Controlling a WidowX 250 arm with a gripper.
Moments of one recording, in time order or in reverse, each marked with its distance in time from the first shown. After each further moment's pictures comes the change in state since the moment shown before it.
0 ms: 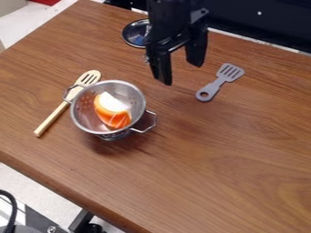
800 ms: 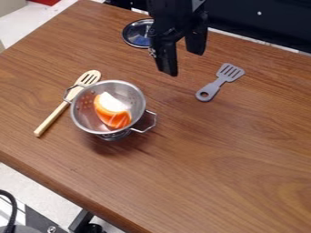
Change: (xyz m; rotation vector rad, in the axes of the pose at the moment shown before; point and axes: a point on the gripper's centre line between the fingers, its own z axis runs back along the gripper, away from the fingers) arm -0.002 -0.008 0.014 -0.049 -0.010 0.170
